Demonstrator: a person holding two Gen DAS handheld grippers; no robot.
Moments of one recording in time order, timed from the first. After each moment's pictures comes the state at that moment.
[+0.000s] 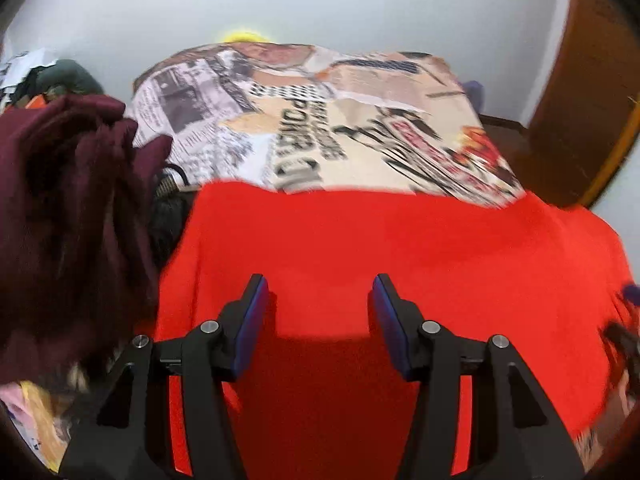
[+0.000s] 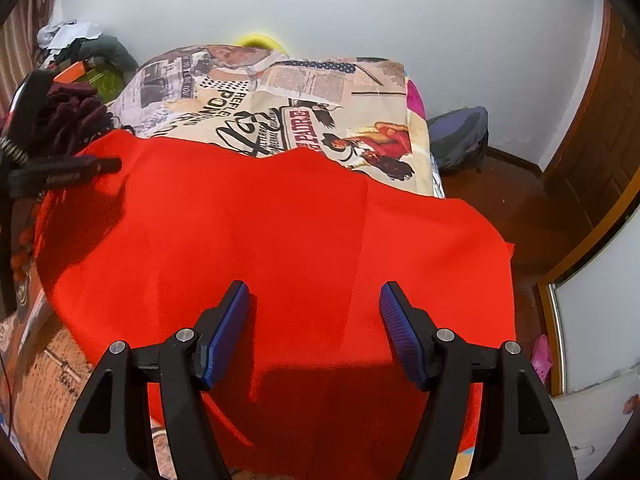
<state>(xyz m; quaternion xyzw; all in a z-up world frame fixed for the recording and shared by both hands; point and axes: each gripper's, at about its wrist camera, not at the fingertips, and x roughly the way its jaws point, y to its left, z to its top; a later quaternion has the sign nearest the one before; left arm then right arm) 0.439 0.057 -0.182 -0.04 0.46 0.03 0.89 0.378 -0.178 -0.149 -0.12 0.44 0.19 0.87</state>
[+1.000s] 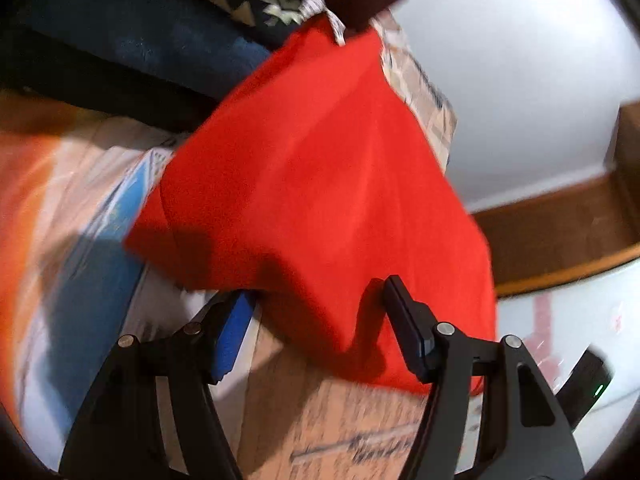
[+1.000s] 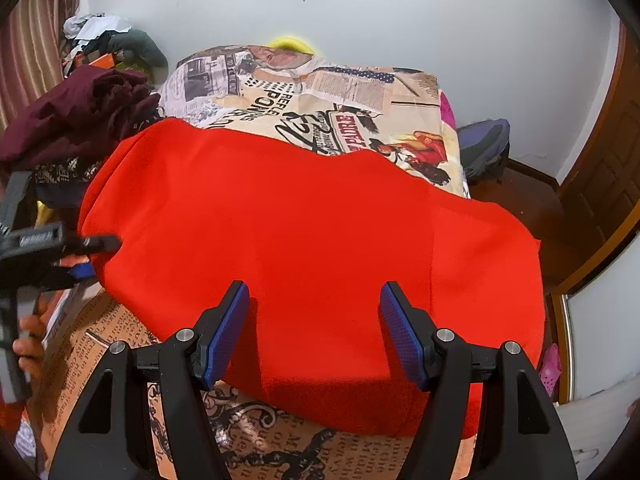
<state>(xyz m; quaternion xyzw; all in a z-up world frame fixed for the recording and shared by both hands) 0.337 0.136 -0.266 -0.46 0.43 -0.02 0.77 0.340 -0.142 -0.148 -0.12 0.43 0.22 0.87</state>
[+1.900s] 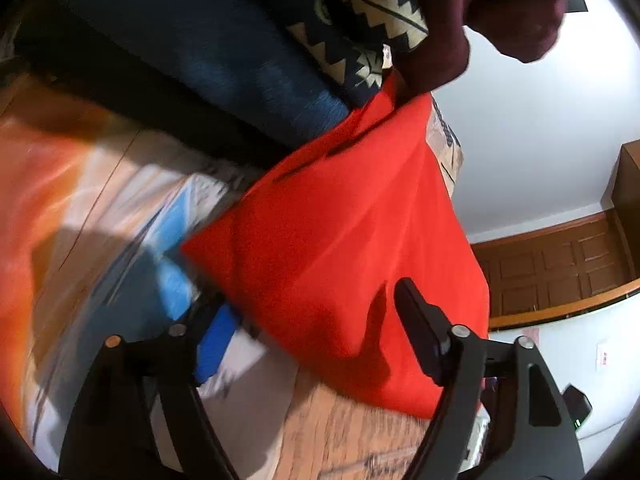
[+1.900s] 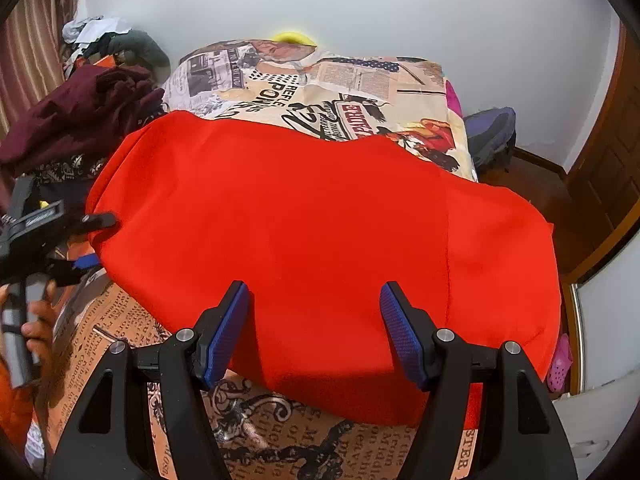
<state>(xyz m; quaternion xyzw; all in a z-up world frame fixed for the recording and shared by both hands) 0.353 0.150 -0.276 -0.49 0.40 0.02 0.77 0.335 -0.141 -0.152 -0.11 0.44 0.23 0.86</state>
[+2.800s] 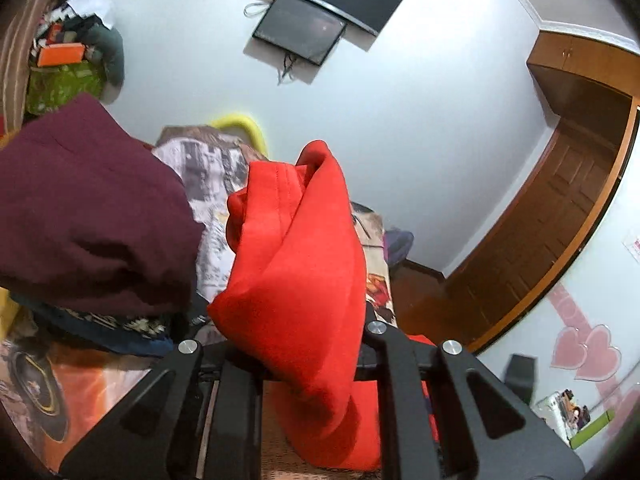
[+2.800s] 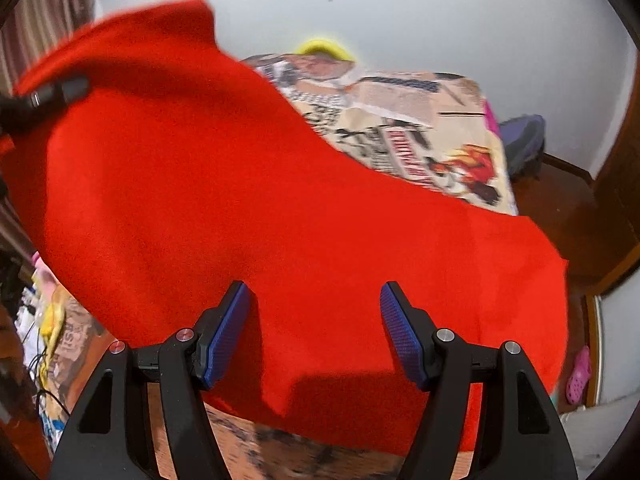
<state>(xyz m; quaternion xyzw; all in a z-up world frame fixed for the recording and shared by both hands) 0.358 0.101 -0.041 -0.26 0.24 0.01 0.94 0.339 -0.079 -0.124 -0.08 0.46 0.30 0.83</state>
